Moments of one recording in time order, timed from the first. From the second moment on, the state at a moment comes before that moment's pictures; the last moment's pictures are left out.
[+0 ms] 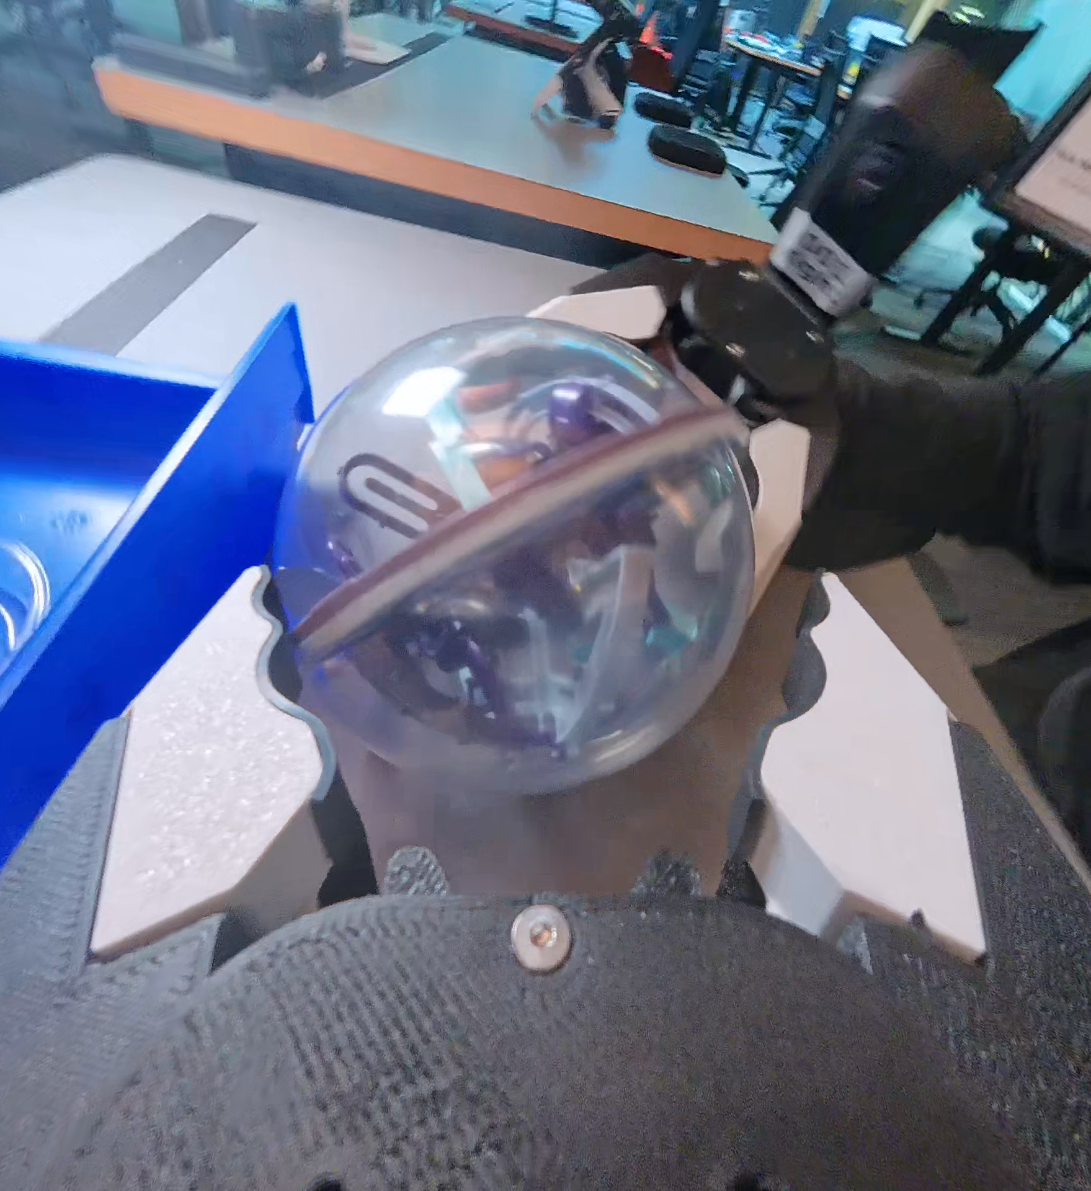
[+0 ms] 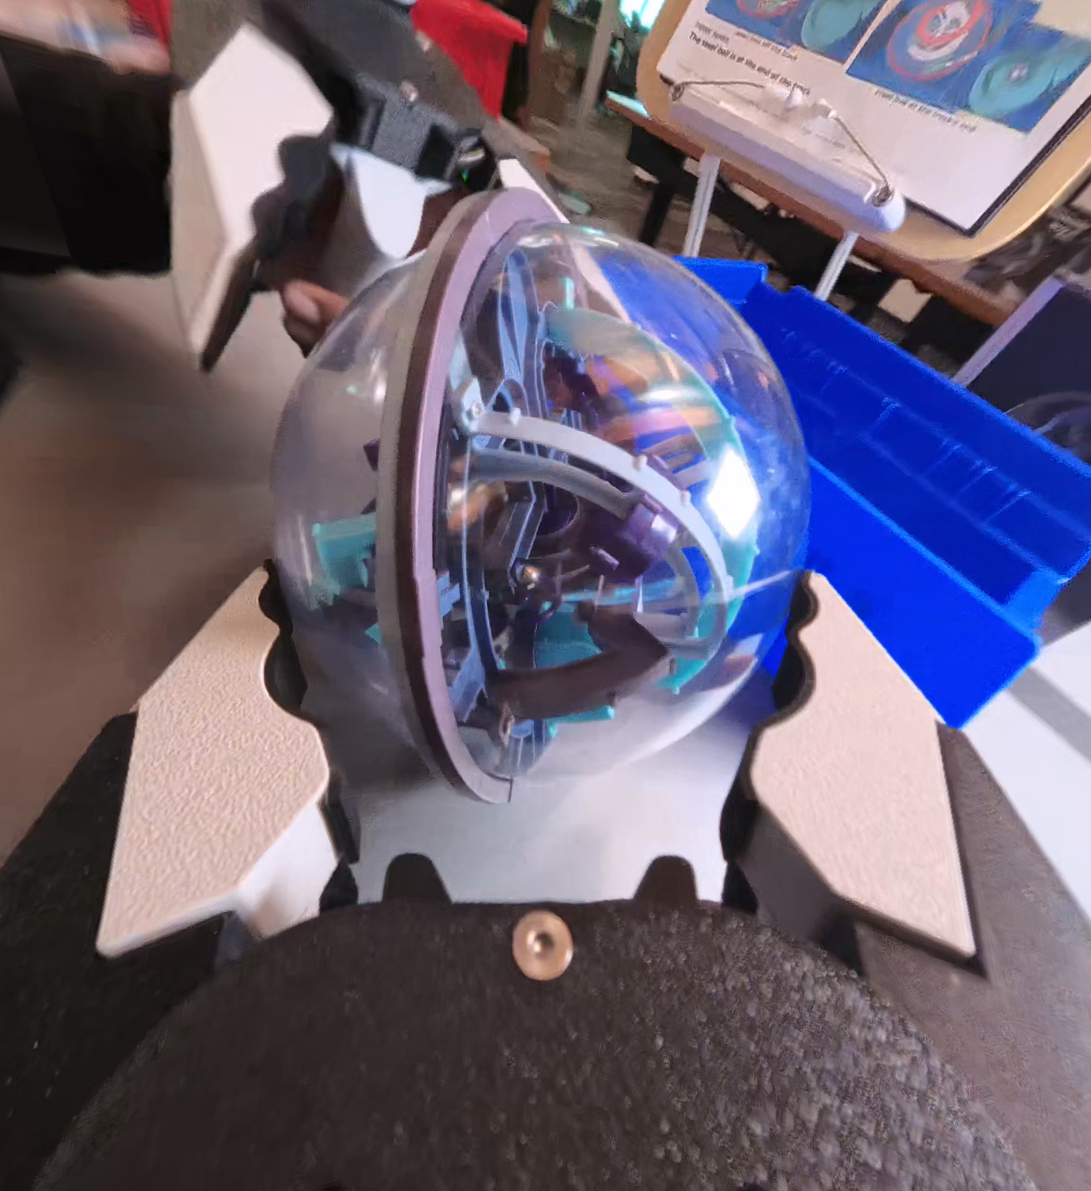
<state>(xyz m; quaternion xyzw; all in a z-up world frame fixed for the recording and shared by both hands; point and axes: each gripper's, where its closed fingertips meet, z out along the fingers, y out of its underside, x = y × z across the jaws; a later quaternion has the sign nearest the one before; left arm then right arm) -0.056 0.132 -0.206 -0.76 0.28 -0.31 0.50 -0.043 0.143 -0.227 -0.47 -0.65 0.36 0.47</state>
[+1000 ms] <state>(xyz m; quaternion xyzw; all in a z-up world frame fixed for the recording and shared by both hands) -0.055 0.122 -0.221 -0.65 0.36 -0.23 0.63 -0.033 0.138 -0.242 -0.48 -0.66 0.38 0.43</state>
